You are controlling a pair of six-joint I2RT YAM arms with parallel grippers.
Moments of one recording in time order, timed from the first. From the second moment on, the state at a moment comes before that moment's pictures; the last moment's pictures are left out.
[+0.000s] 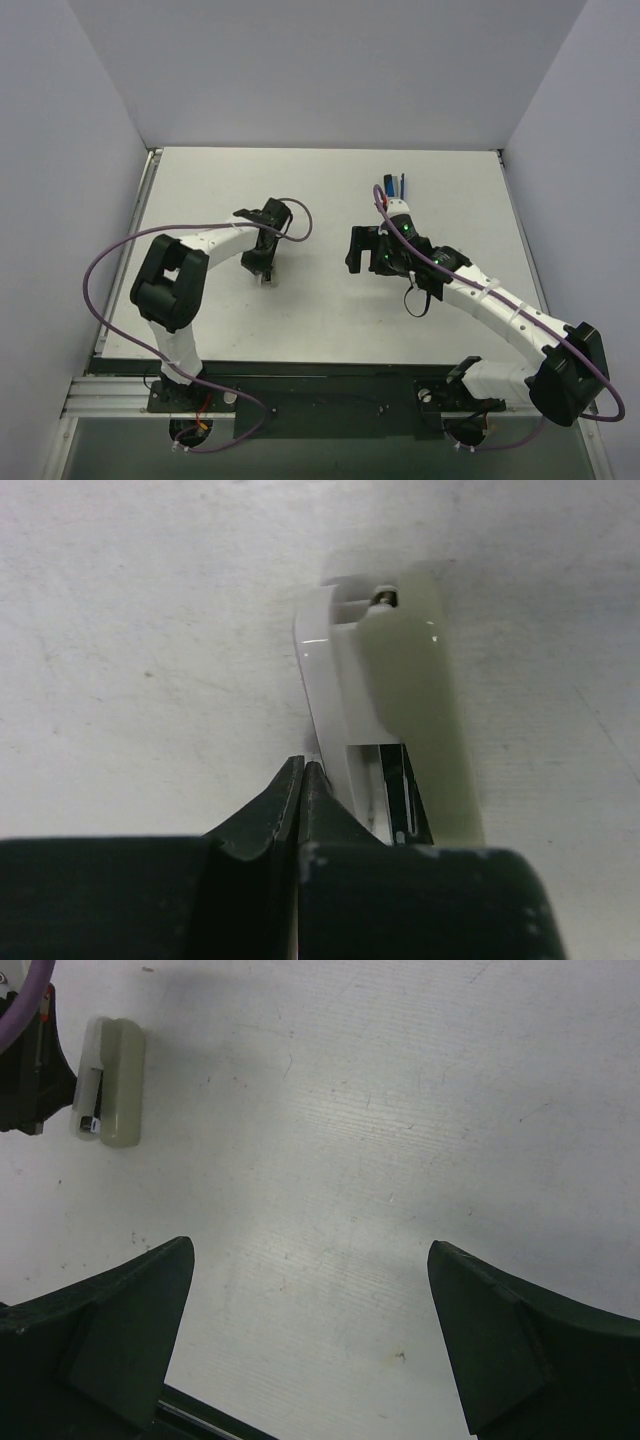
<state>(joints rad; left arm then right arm) -0.49 1.85 1.23 -0.73 -0.32 -0.24 0.66 1.22 0.89 -0.38 0.13 0.47</state>
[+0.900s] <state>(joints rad) -0.65 1.87 1.23 -0.69 -0.12 -0.36 0.66 1.12 0.87 -0.44 0.19 0.46</state>
